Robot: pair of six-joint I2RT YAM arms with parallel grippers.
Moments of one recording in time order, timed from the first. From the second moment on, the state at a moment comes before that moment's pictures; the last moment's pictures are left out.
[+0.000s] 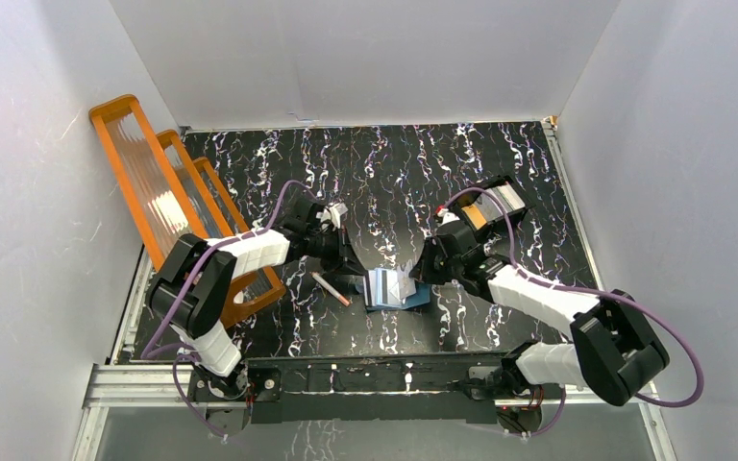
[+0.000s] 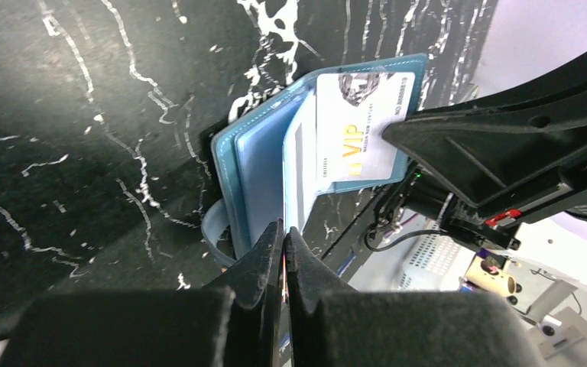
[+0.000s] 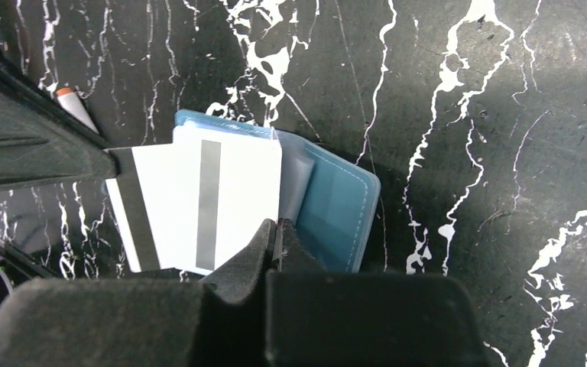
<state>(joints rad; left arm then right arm) -0.51 1.67 0.86 -0.12 0.66 -0.70 0.64 1.27 0.57 -0.09 -0.09 0.65</state>
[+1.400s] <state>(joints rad) -0.63 1.79 0.97 0.15 0.75 -0.87 0.62 0.98 0.74 -0.43 -0.04 0.66</state>
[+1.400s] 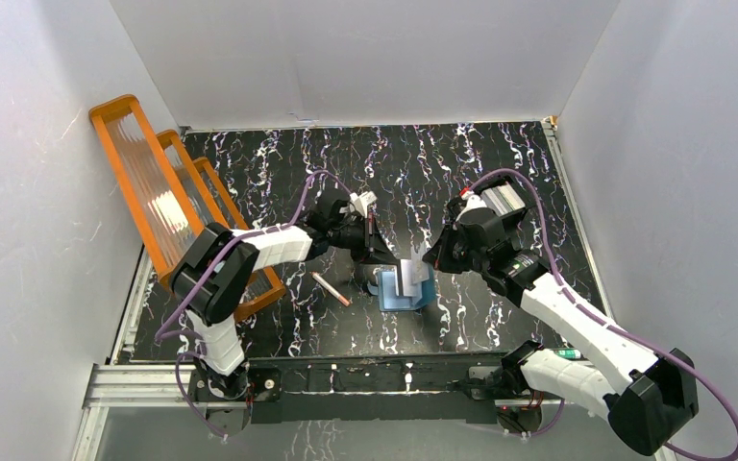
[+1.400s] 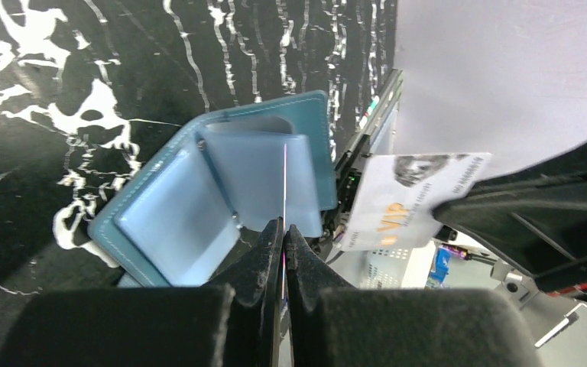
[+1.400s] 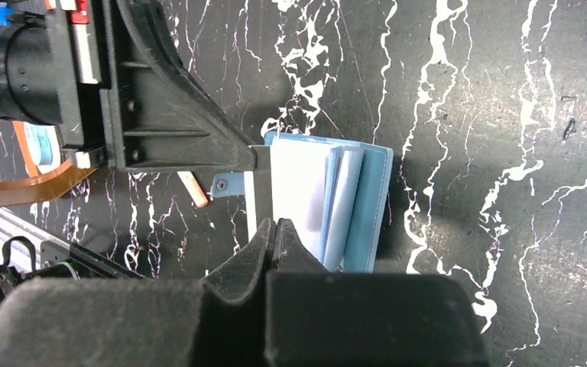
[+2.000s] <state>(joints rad) -0.65 1.89 1.07 0.09 0.71 -0.81 0.62 0.97 0.73 -0.48 -0.08 0.65</state>
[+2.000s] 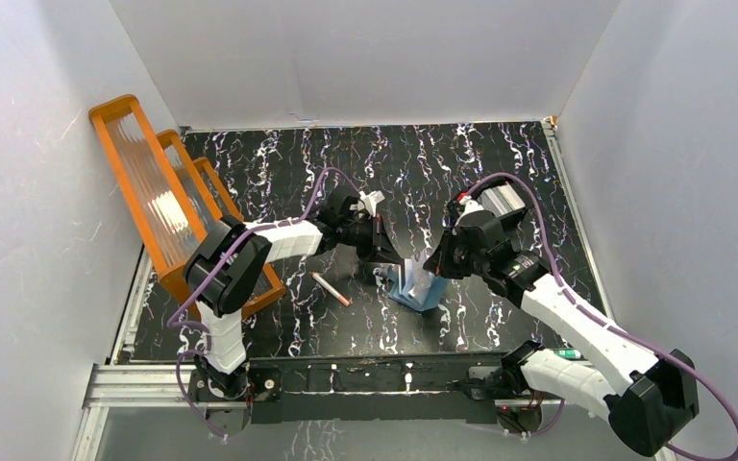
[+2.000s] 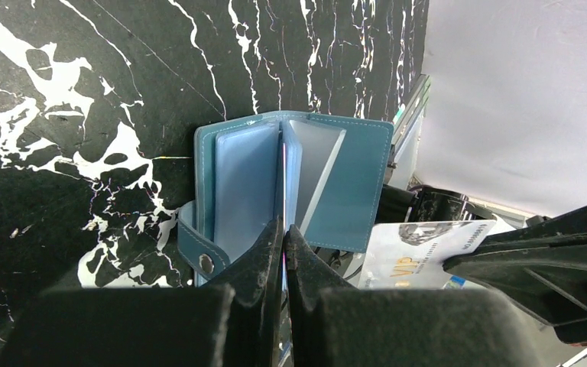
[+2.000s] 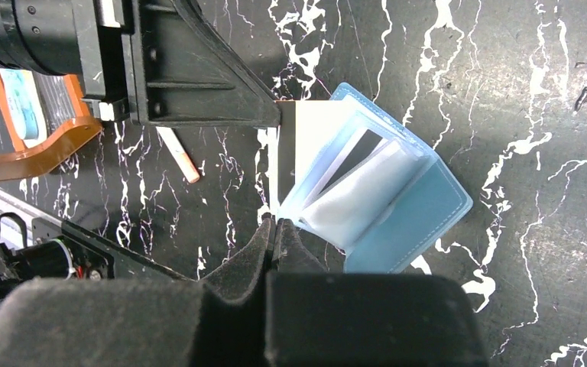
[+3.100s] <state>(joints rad) -0.70 1.89 1.07 0.13 0.77 -0.87 0.59 1.12 0.69 -0.60 0.13 0.65</state>
